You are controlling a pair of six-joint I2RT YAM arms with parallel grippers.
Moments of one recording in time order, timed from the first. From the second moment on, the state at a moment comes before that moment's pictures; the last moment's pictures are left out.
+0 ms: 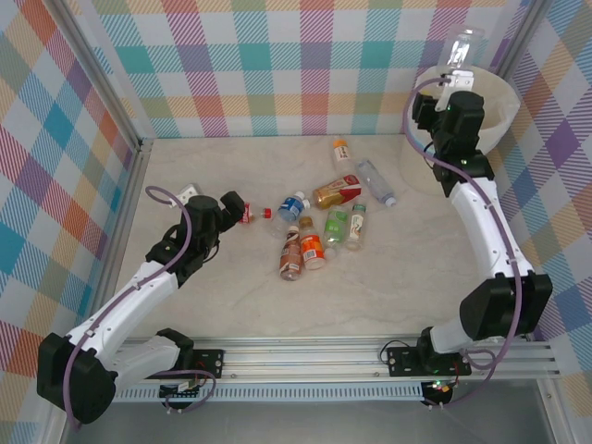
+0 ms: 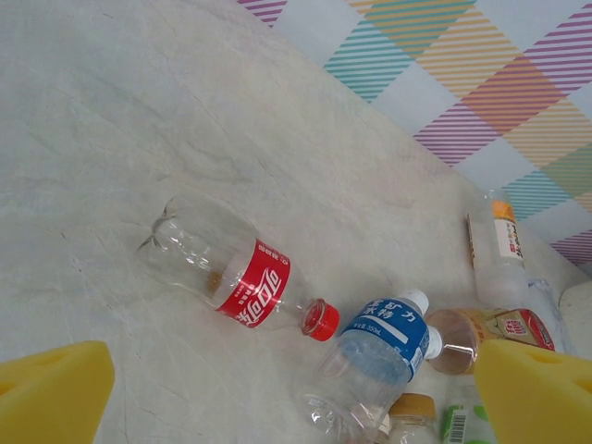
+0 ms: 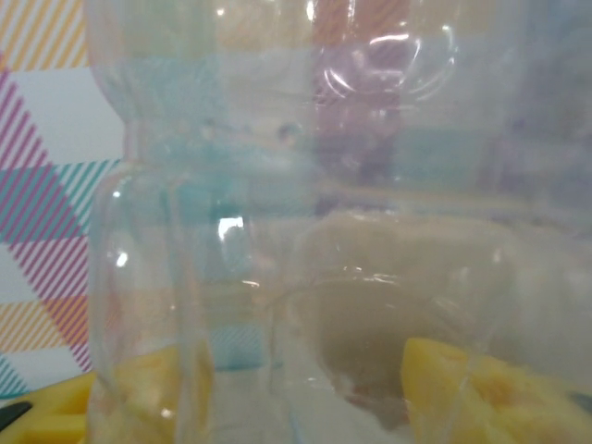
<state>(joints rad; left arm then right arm) -0.43 1.04 0.78 -0.30 -0.35 -0.86 0.08 1.51 1.54 -0.14 0.20 0.05</state>
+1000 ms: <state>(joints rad) -0.41 1.10 0.77 -0.34 -0.31 -0.90 0.00 1.59 1.61 -0.18 0.10 0.11</state>
